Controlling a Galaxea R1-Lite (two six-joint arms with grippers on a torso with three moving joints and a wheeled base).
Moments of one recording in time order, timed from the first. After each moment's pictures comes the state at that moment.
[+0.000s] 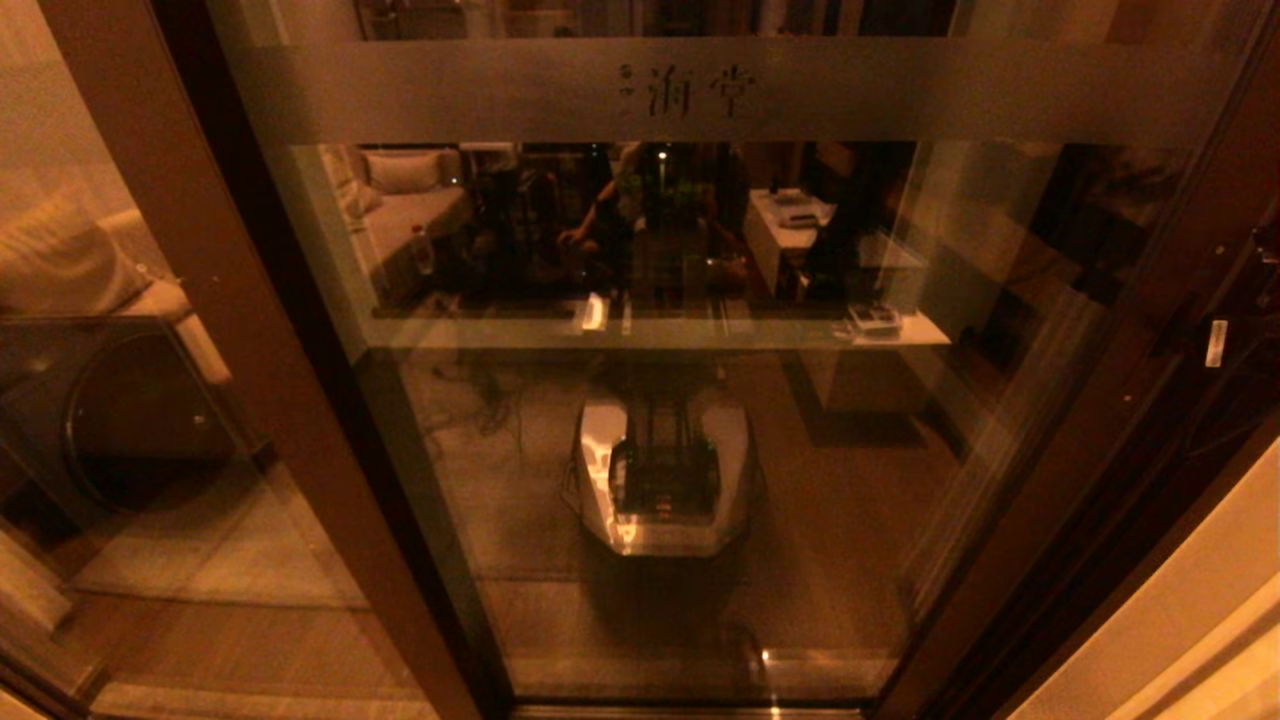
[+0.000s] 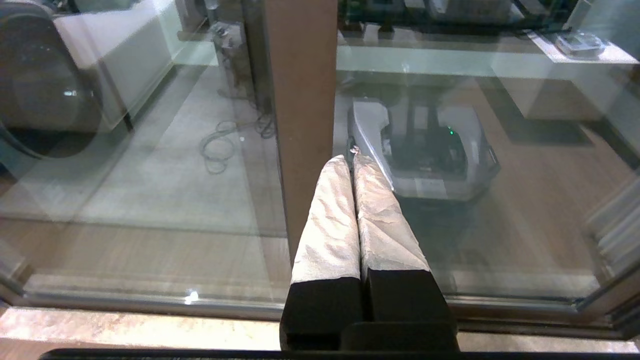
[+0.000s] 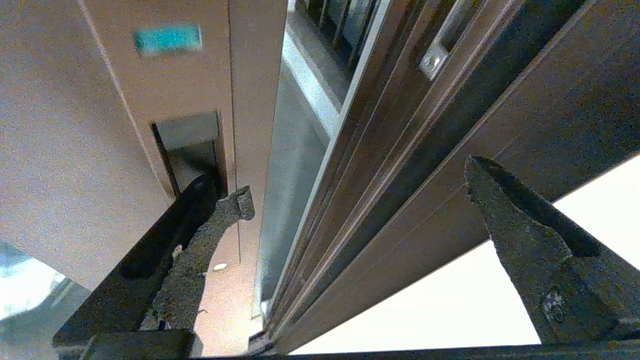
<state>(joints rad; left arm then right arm) 0.00 0.00 0.00 -0.01 0.00 0.00 -0.42 1.79 -1.10 -0.51 -0.11 -0.19</state>
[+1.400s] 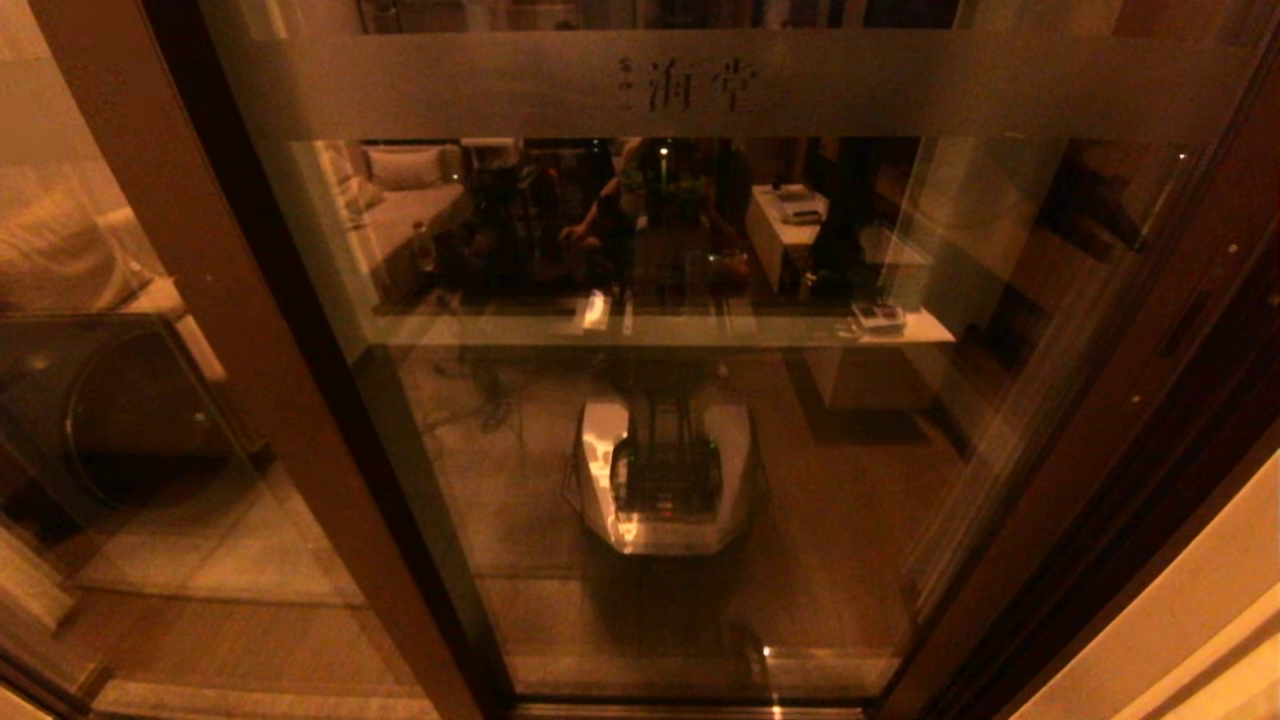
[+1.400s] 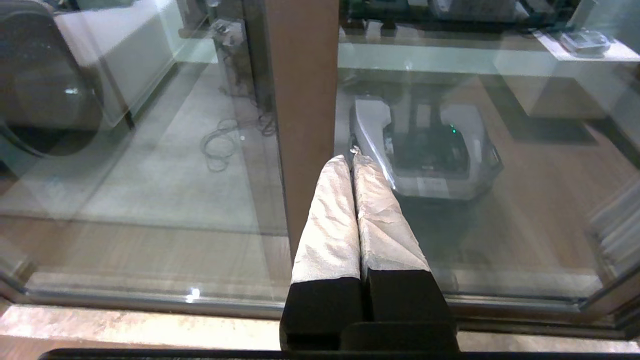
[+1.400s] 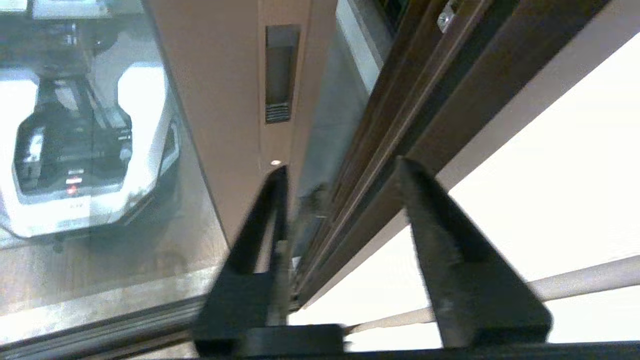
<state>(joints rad) 0.00 0.00 0.00 -0.01 0.00 0.00 -0.50 1.49 -1.02 -0.20 0.16 -0.23</state>
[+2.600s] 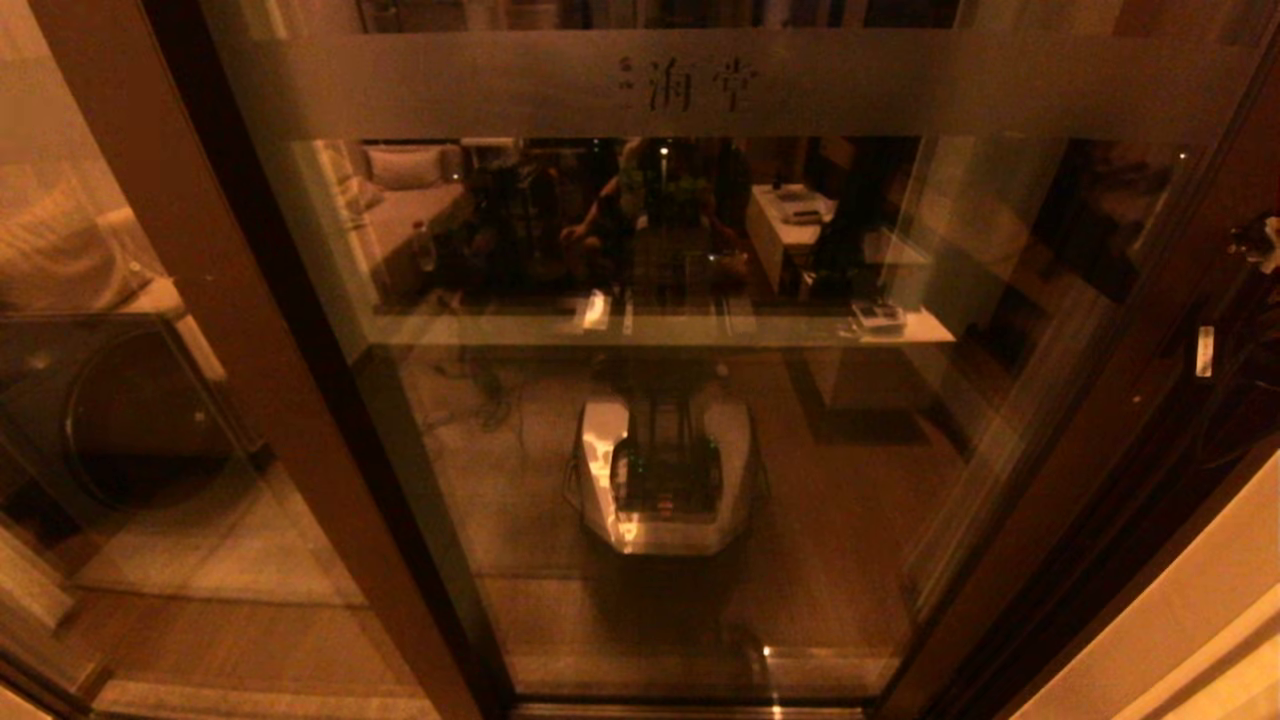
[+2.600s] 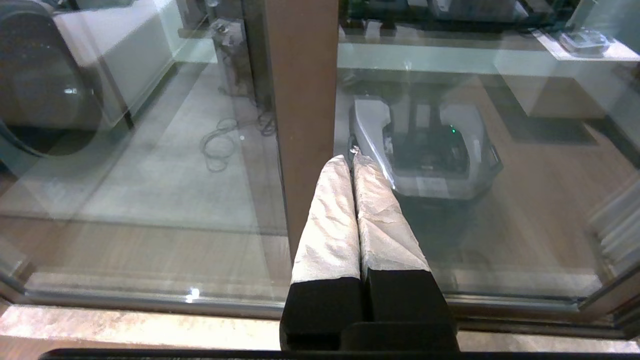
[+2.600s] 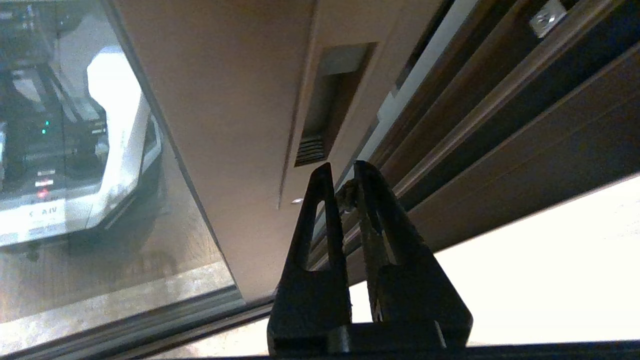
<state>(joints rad) 0.00 0.00 0.00 -0.01 0.00 0.00 -0.37 1.70 -1.12 -0.25 -0.03 -0.19</state>
